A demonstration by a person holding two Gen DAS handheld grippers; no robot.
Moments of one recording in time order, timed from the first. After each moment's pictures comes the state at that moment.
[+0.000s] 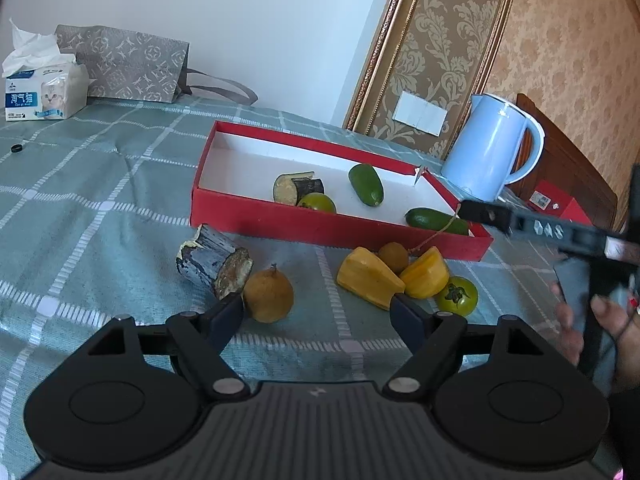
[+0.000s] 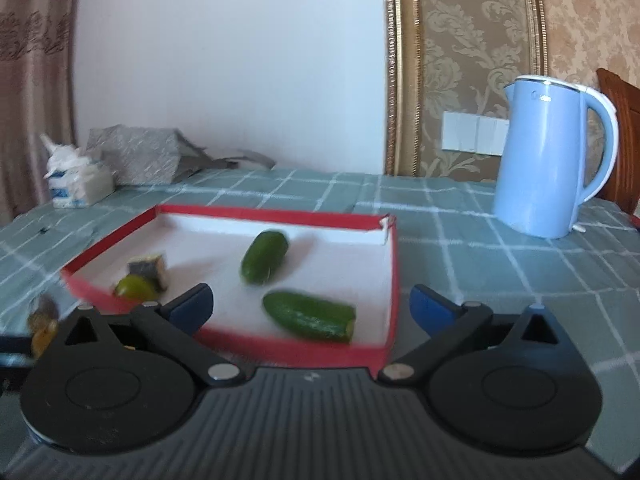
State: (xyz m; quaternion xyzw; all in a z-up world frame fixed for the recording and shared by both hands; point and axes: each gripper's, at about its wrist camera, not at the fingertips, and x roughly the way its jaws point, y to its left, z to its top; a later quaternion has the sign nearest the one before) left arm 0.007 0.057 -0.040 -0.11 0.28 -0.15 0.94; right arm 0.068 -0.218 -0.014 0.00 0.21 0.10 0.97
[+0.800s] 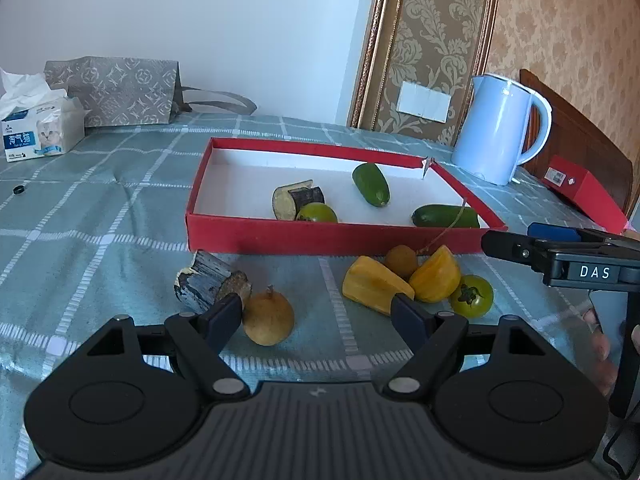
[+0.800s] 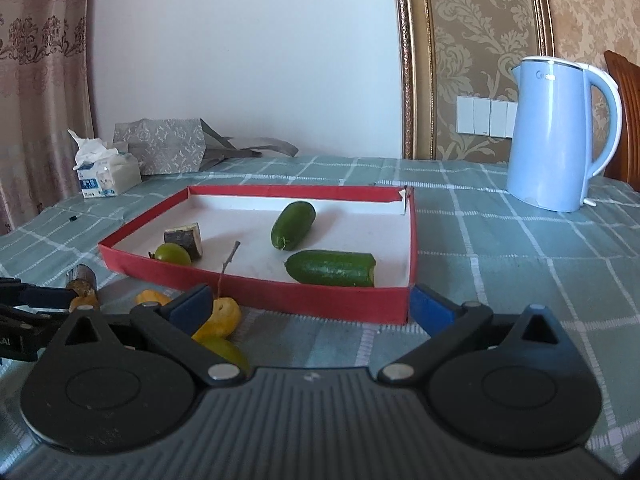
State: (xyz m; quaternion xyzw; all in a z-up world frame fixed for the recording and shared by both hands) left arm 0.016 0.040 -0.034 -0.05 0.28 -0.13 0.95; right arm 0.040 -0.221 -0.026 0.01 0.22 0.13 0.97
